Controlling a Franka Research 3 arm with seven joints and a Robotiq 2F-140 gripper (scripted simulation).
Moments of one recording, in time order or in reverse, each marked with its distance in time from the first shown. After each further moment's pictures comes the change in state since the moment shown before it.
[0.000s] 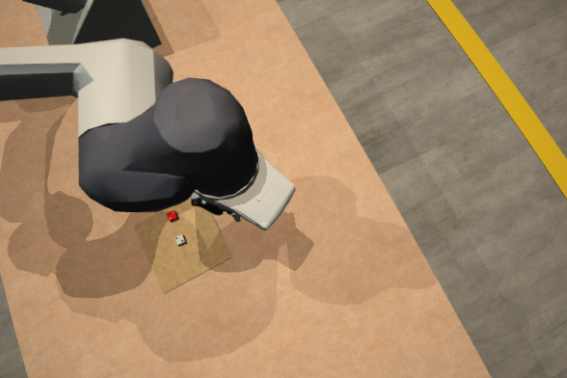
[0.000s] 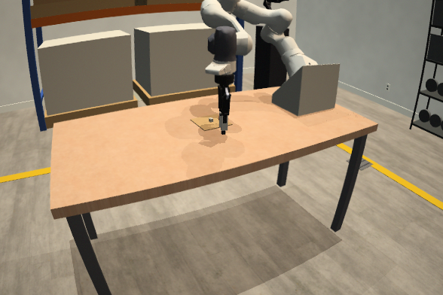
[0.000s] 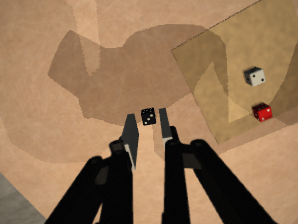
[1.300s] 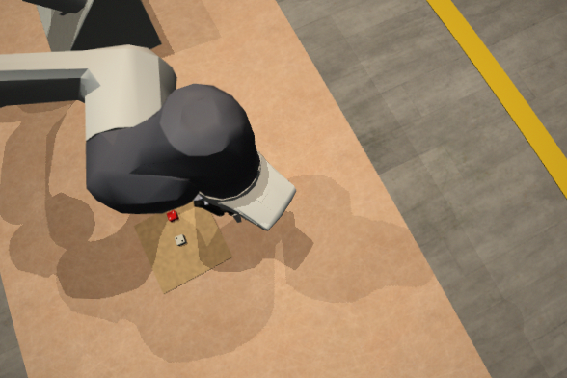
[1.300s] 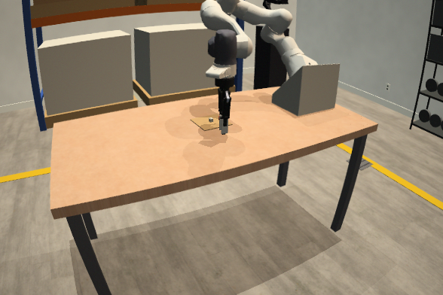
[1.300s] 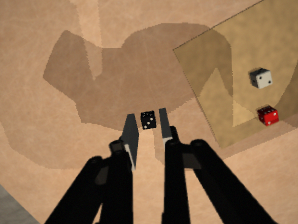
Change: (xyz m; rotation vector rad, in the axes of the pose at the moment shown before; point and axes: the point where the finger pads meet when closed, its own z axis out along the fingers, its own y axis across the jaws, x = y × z) arm -0.001 0.000 0.013 -0.003 0.000 -0.005
